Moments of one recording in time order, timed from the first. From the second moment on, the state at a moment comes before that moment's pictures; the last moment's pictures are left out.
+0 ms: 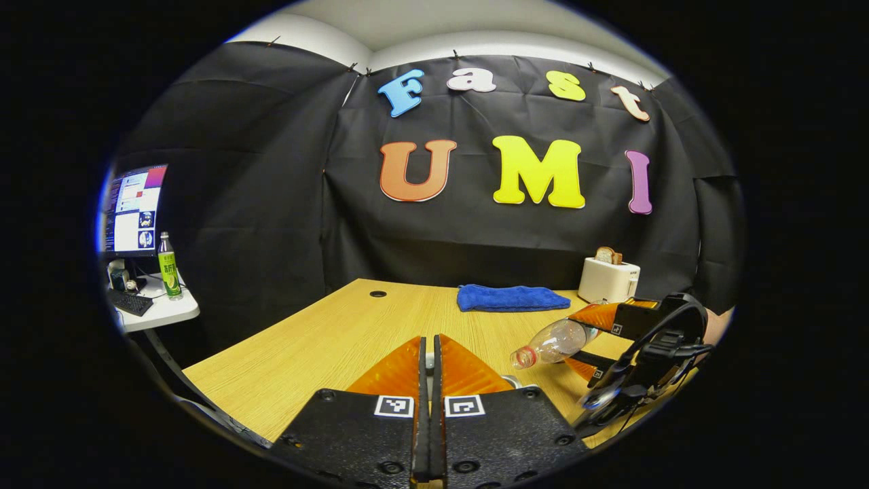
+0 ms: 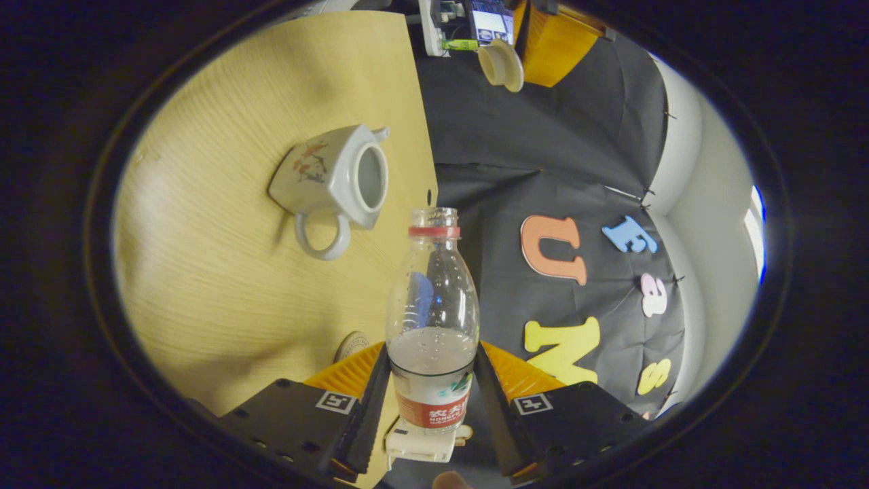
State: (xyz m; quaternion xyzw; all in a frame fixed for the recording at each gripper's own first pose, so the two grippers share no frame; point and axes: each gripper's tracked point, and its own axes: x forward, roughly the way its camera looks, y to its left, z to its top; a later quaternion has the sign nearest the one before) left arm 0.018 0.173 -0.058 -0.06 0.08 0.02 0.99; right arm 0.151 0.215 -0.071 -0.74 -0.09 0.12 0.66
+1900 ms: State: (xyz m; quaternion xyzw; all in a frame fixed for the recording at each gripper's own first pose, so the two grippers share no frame) left arm 0.013 0.179 -0.050 -0.07 0.07 0.02 1.00; right arm 0.137 0.239 -0.057 -0.82 -0.16 0.09 0.54
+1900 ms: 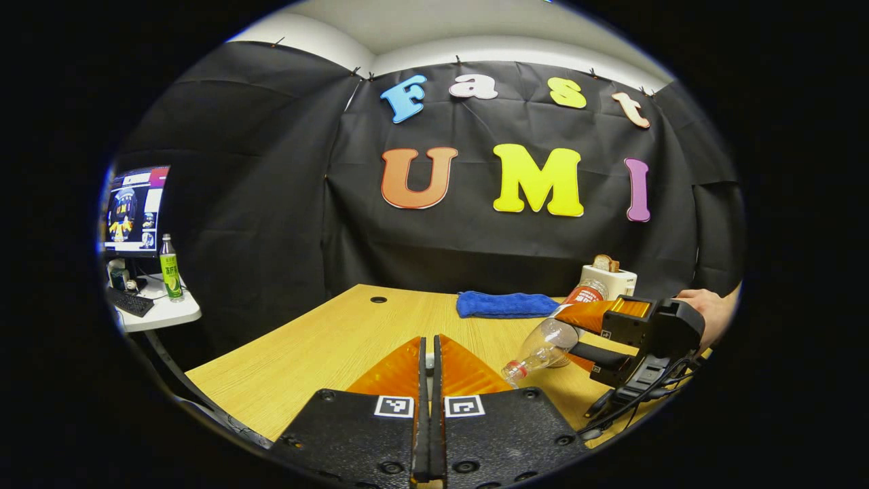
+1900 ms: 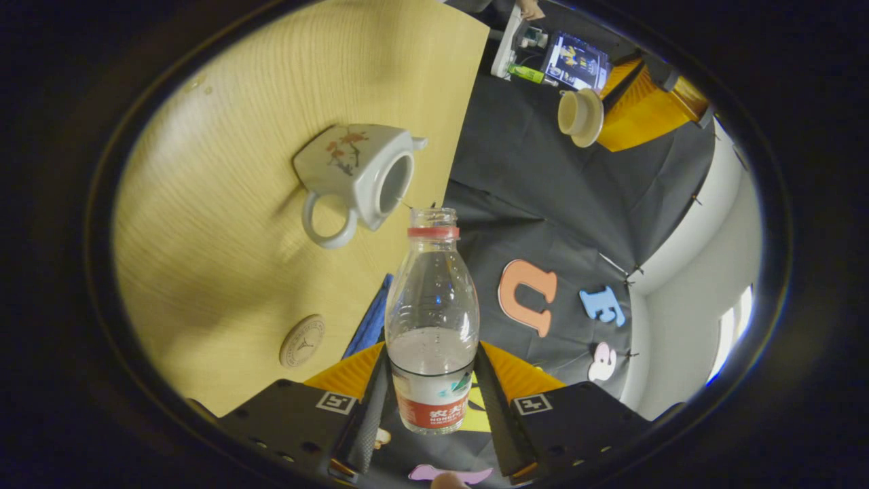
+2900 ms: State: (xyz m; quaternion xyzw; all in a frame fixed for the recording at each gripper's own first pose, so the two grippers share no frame) left arm 0.012 0.186 -0.050 -0.07 0.07 0.02 0.99; right arm 0.137 0.252 -0.046 -0.85 -0.18 0.07 0.49
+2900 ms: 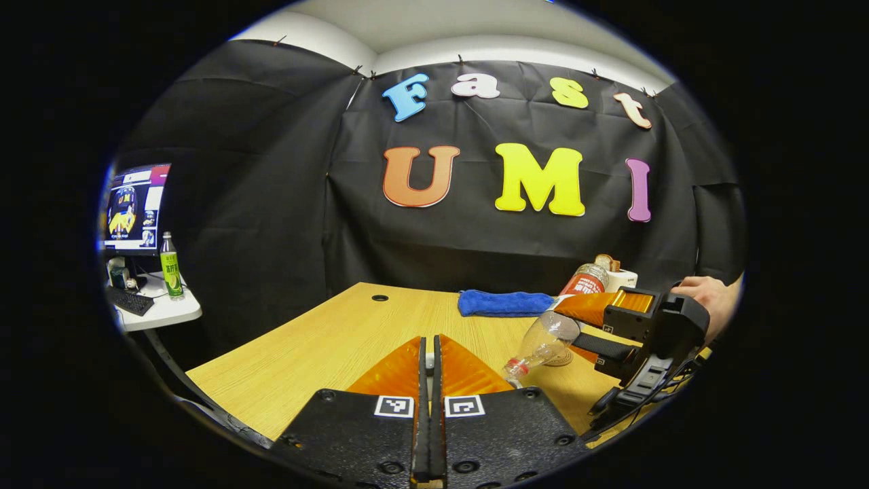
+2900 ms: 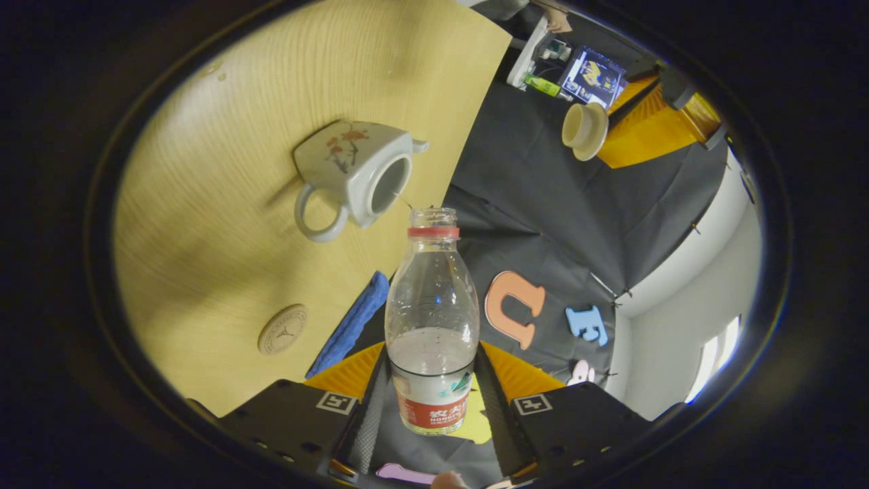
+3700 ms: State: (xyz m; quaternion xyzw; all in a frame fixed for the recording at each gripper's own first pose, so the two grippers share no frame) left arm 0.012 0.187 -0.054 -0.07 0.07 0.02 0.99; right arm 0.127 0.262 -0.033 -0.86 -0.21 0.07 0.47
